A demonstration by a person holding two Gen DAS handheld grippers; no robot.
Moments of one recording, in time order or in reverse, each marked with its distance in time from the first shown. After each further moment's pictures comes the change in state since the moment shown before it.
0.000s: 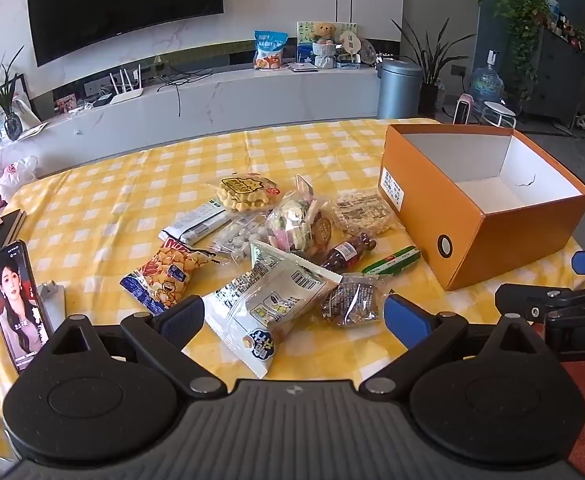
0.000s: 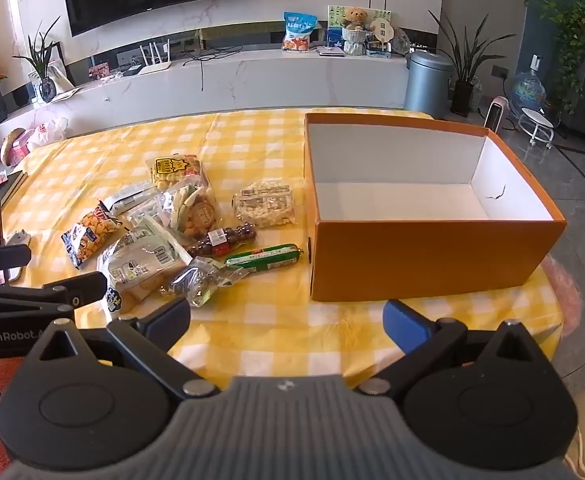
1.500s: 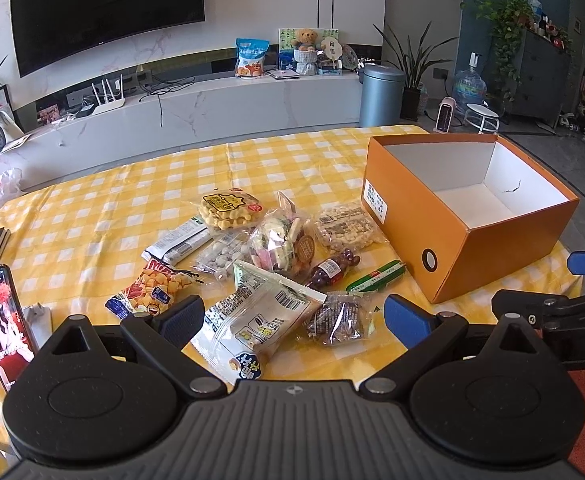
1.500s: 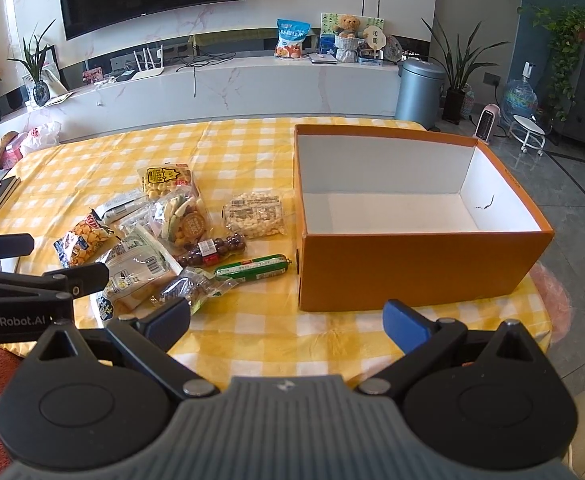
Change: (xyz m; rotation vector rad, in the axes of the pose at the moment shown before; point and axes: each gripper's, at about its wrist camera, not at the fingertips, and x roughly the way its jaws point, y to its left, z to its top) left arm 0.004 -0.004 0.013 0.030 -0.025 -0.044; right arm -0.005 -0.002 0.005 0.000 -0.022 -0.036
